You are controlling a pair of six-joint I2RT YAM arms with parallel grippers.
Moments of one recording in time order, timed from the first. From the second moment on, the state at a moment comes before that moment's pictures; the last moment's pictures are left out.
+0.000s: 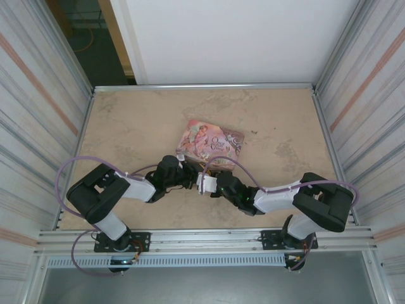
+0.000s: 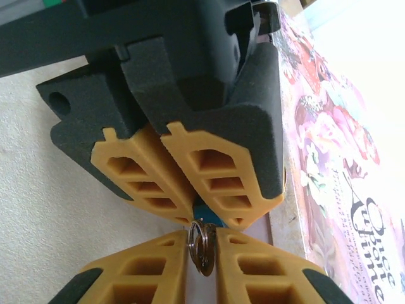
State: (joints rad) left arm -0.73 1.62 0.44 0.75 0.32 -1.64; right arm 1.06 1.49 0.43 0.56 0.37 -0.66
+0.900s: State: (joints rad) left arm -0.73 1.62 0.44 0.75 0.32 -1.65; right arm 1.06 1.47 0.45 0.50 0.37 -0.39
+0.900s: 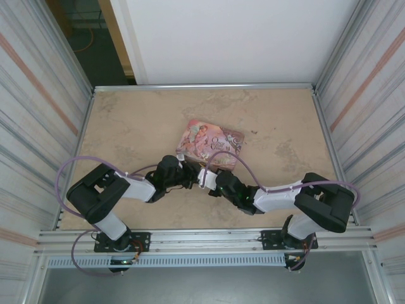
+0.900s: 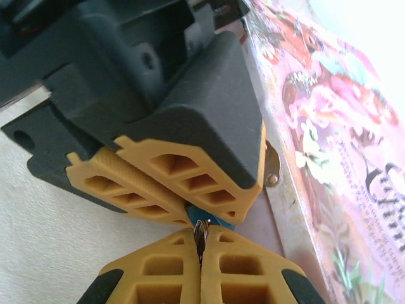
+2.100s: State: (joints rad) left arm -0.74 1.65 0.46 0.79 0.30 -1.66; right arm 0.94 1.42 0.58 0.19 0.16 0.29
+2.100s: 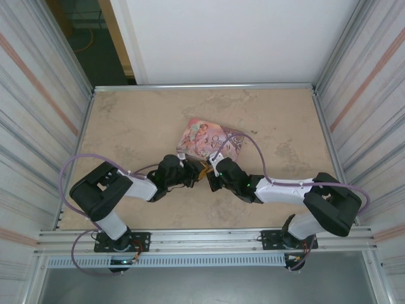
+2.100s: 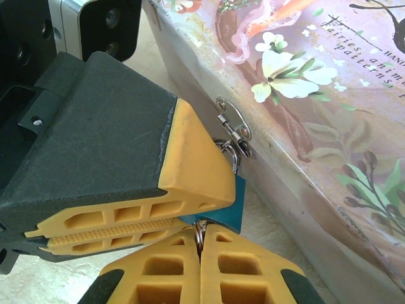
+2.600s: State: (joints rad) left arm -0.75 1.53 0.47 0.59 0.29 -1.58; right arm 0.85 1.33 0.53 0.18 0.08 0.33
